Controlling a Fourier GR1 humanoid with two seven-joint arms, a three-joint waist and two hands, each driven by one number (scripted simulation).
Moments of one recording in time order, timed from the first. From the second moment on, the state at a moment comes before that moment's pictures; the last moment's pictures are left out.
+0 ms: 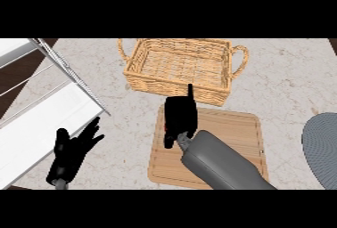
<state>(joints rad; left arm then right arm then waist) 0.05 0.28 -0.18 -1.44 0.16 0.05 0.25 -0.71 -0.02 0.73 -1.13 0.85 0.09 0.90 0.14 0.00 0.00</state>
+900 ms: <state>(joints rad) 0.04 0.29 -0.17 -1.42 0.15 0.06 0.28 -1.15 -0.01 0.62 -1.27 0.82 -0.43 1.12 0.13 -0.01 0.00</state>
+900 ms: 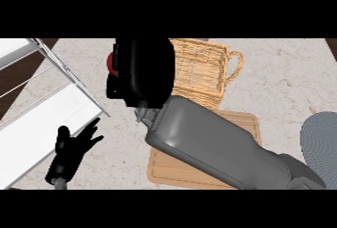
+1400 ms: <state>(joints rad) 0.07 0.30 -0.15 -1.44 0.16 0.07 0.28 -1.40 -0.01 0.51 -1.09 0.82 -0.47 1.19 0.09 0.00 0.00</state>
